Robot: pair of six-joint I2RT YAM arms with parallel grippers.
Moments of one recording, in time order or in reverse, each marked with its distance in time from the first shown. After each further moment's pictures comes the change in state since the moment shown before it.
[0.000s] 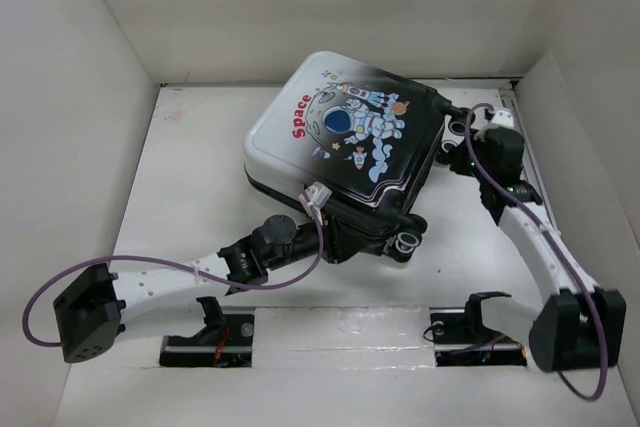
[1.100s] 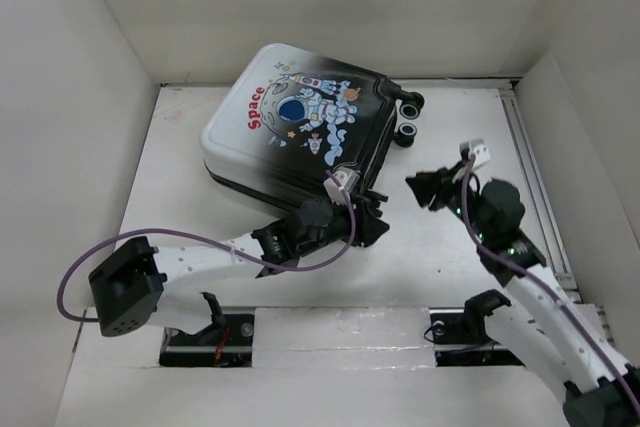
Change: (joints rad) left arm -0.011 0.249 0.192 -0.025 -0.131 0.035; right arm 0.309 -0.274 -0.156 0.149 -0.183 -0.045
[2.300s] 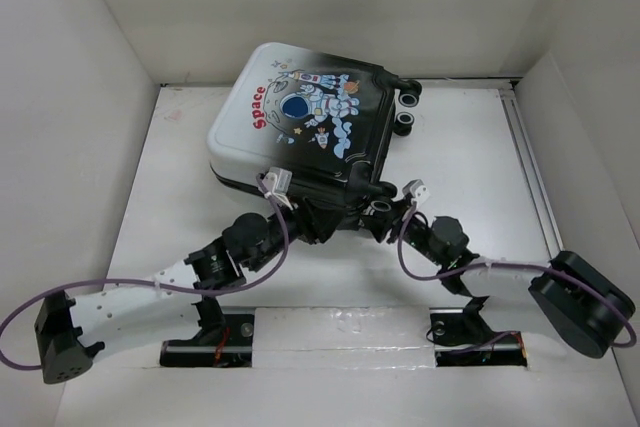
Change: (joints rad) left arm 0.019 -0.477 -0.105 -0.145 -0.164 -0.008; right arm 0.356 0.403 -0.506 1.004 0.095 -0.062
